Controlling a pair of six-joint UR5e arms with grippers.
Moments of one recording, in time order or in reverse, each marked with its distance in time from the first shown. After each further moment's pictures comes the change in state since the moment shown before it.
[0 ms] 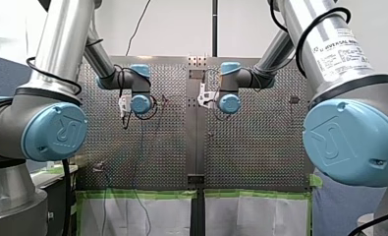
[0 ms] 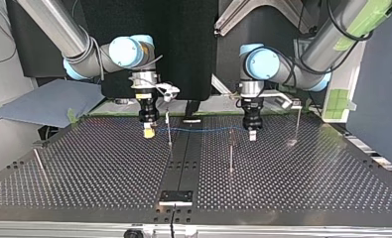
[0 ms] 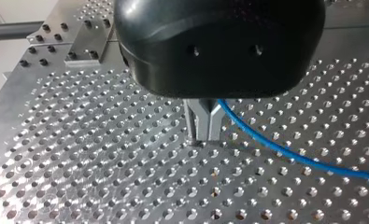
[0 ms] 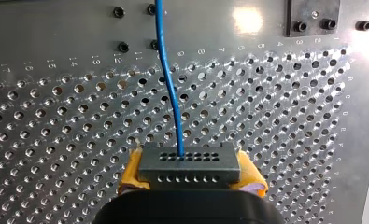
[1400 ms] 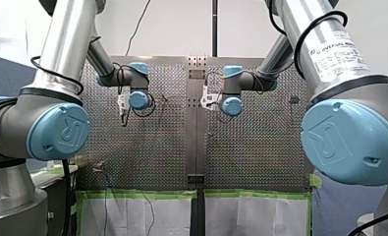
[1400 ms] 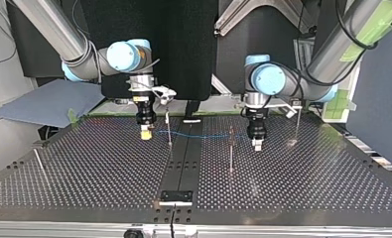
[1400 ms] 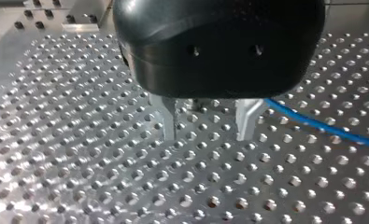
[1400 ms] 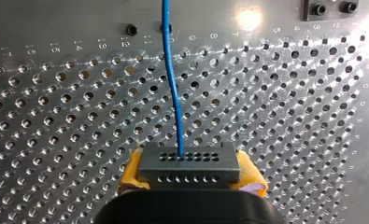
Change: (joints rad) left arm 0.051 -0.028 0.084 -0.119 0.051 -0.046; right arm -0.027 0.023 -0.009 -0.010 -0.024 0.002
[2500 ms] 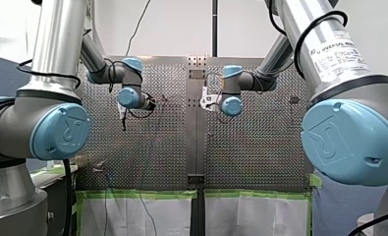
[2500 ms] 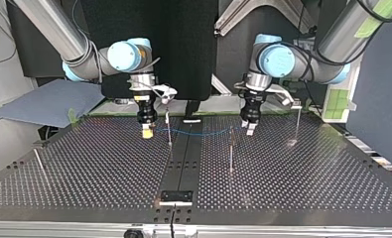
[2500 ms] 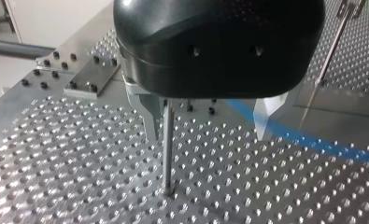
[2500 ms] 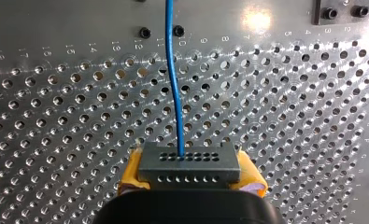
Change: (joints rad) left arm 0.014 0.115 -0.145 -0.047 0.219 -0.115; right arm 0.004 0.000 0.000 0.024 0.000 0.000
